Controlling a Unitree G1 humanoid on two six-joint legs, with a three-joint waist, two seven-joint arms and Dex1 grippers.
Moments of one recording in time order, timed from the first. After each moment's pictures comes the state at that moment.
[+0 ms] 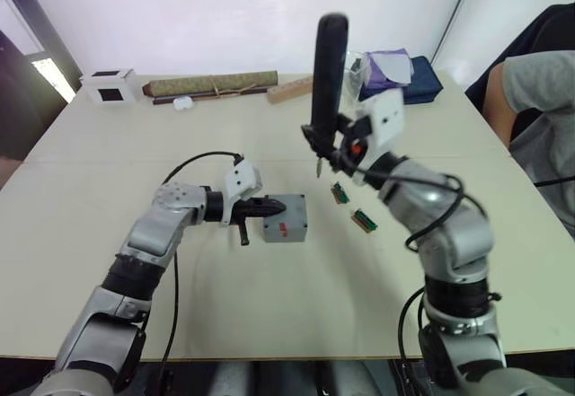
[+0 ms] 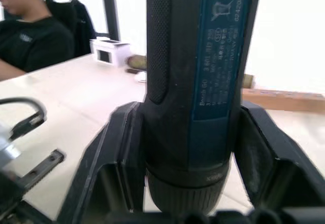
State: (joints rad) left arm -0.60 0.50 -0.21 0.11 -0.25 0.37 -1.11; right arm -0.67 -0.26 -0.09 -0.44 0.40 0.93 0.29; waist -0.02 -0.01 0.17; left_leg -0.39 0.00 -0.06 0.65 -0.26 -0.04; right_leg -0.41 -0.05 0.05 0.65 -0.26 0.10
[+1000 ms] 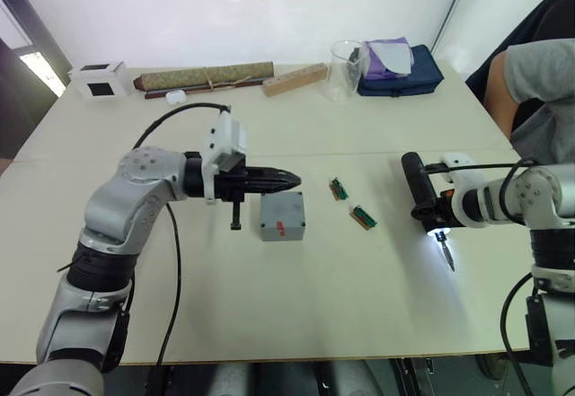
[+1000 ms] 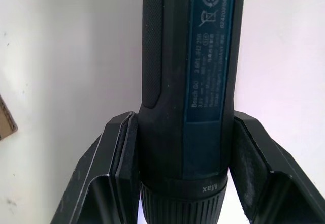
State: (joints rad) left arm -0.67 0.59 -0.08 -0.21 -0.55 0.54 -1.16; right arm -0.72 -0.81 -0.07 0.11 0.61 1.61 0.21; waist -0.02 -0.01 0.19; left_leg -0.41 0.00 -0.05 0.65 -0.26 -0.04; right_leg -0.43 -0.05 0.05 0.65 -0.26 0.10
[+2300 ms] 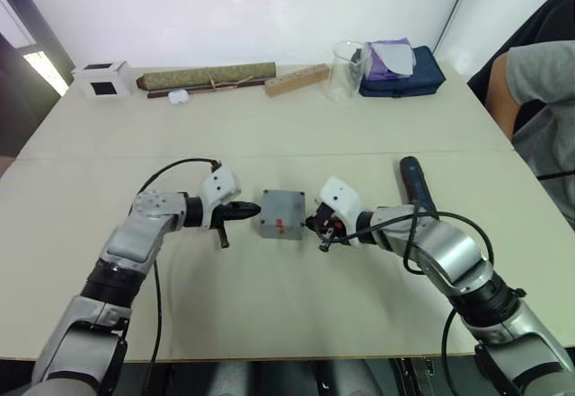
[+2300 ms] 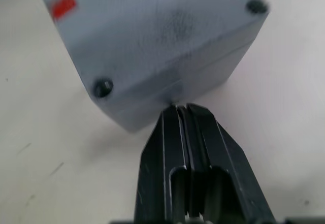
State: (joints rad) left arm -0.55 0.57 -0.18 0.19 -0.20 0.31 -1.06; right arm -0.56 -0.58 0.39 -0.33 0.38 1.01 0.55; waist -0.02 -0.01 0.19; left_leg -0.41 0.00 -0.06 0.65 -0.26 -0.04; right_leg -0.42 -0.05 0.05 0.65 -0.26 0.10
